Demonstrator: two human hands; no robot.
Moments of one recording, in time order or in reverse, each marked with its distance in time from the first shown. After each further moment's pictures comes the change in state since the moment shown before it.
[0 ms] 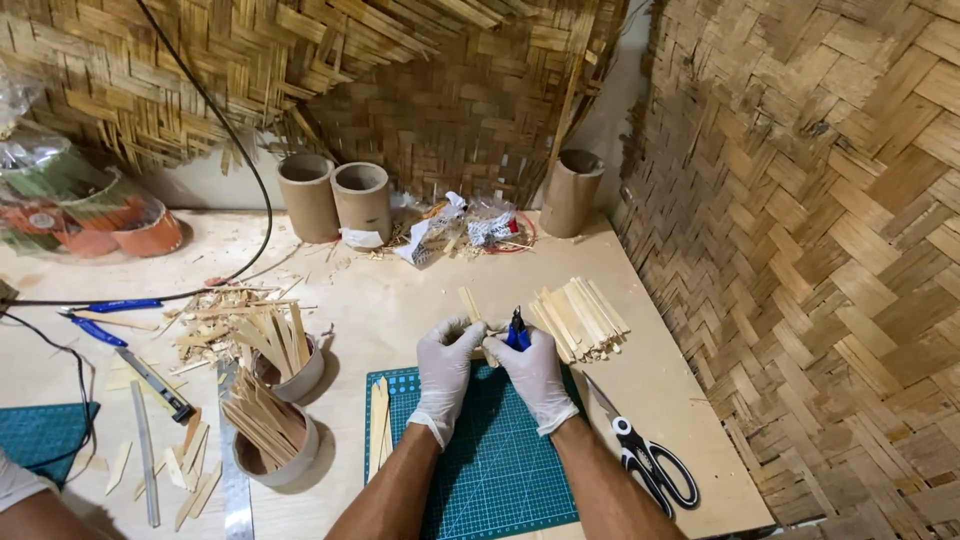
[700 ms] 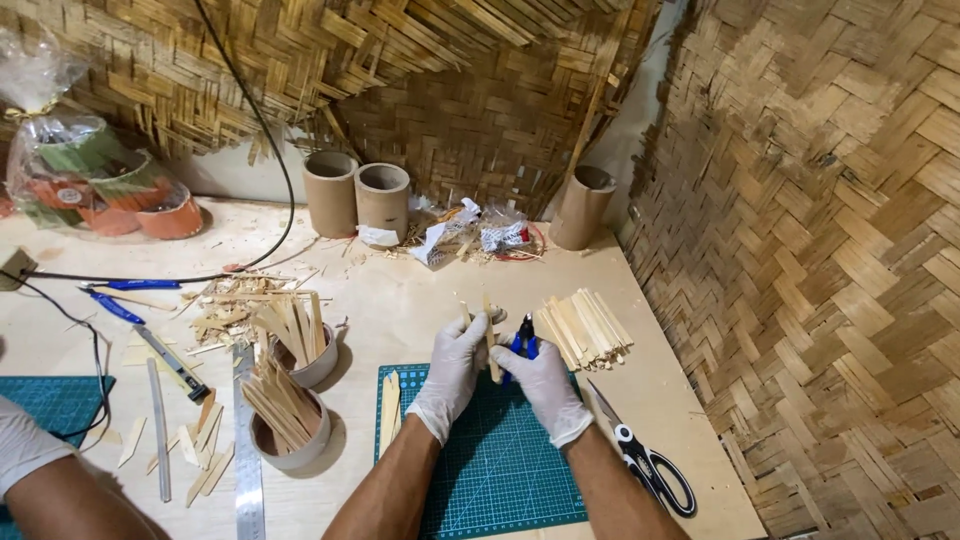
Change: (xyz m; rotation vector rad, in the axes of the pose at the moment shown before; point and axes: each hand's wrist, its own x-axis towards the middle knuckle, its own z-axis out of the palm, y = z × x) left_hand -0.025 0.042 -0.007 -0.506 -0.270 -0.145; right_hand -0.006 0.017 -0.002 0.065 -0.139 0.212
